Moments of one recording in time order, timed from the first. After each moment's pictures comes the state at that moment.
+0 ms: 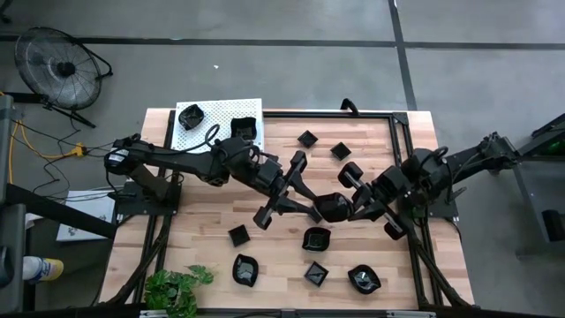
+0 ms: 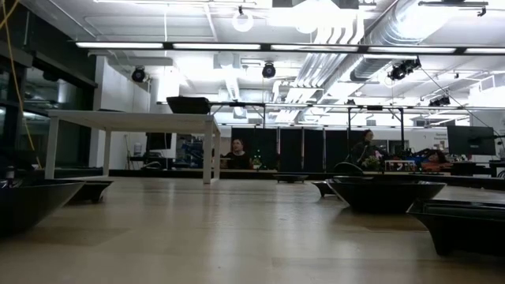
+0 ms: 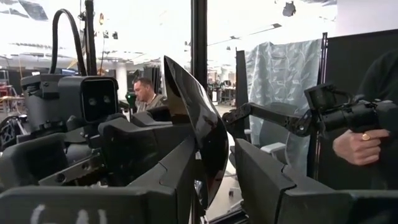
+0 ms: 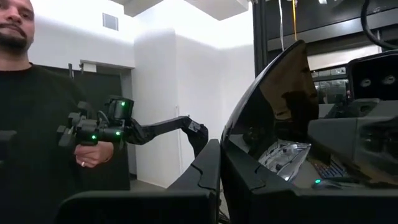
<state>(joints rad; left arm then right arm) -0.15 1.61 1.53 0.40 0.37 -0.08 0.30 1.07 0.90 0.58 -0.35 0.19</state>
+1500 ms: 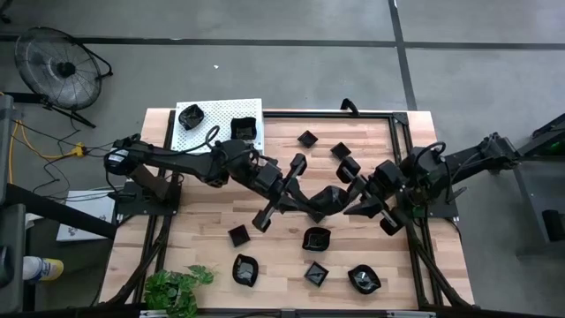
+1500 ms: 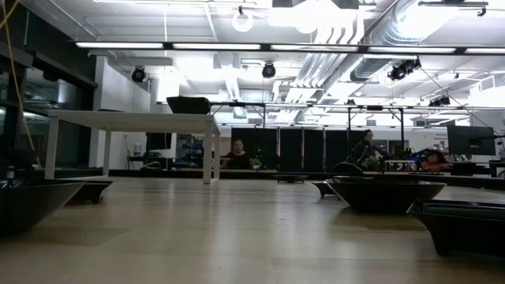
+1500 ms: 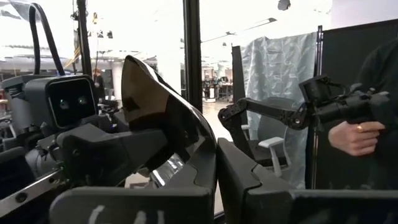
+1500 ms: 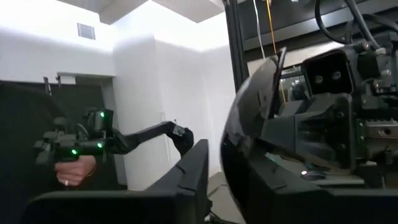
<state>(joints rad) -0.15 1.61 1.53 0.38 0.37 -0.04 0.29 1.07 0.90 0.58 -0.28 0.25</state>
